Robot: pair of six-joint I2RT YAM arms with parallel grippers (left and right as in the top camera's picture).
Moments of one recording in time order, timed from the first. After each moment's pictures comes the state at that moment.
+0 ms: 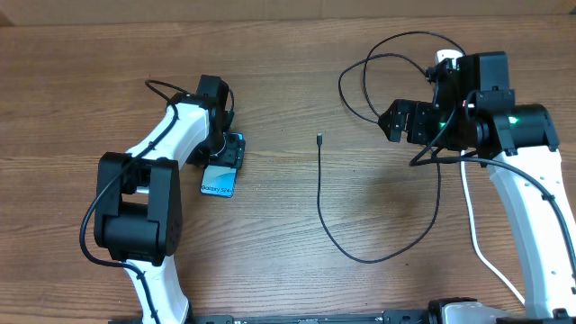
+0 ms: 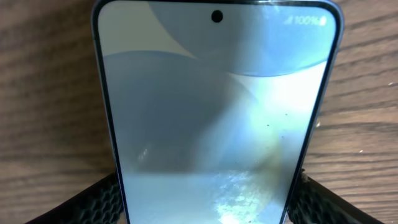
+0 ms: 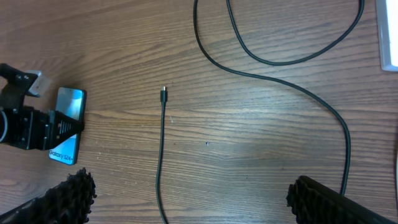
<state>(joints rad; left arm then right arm) -0.17 2.04 1.39 -0.89 0.00 -0.06 0.08 1.44 1.43 -1.06 -0.25 0.20</state>
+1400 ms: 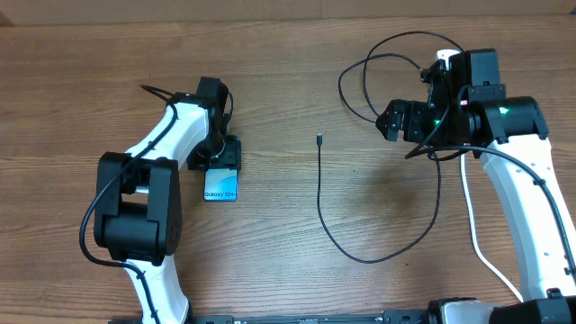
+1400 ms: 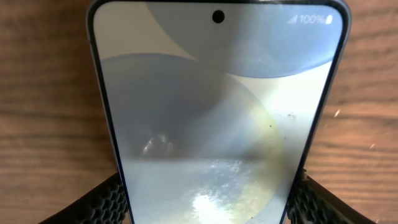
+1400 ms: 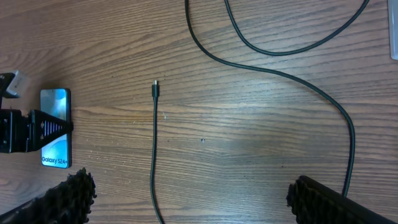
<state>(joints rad) -0.16 2.04 1.39 -0.94 0.00 -0.19 0.08 1.49 1.43 -1.06 -0.25 0.20</state>
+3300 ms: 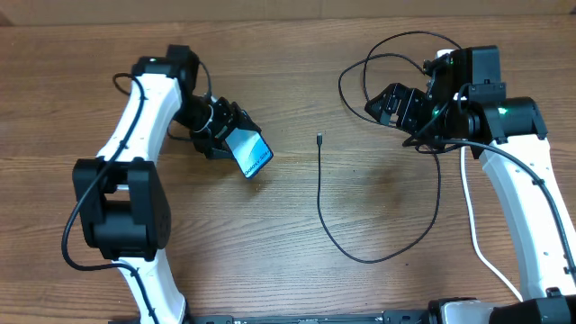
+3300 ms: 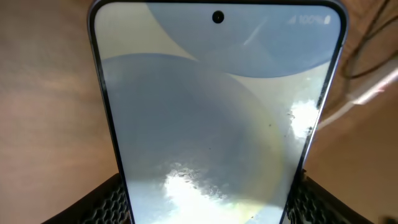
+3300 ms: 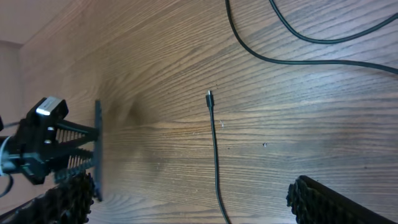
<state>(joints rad) -0.05 2.06 1.69 -1.29 0.67 -0.65 0.08 1.49 1.42 -0.96 -0.42 0.45</state>
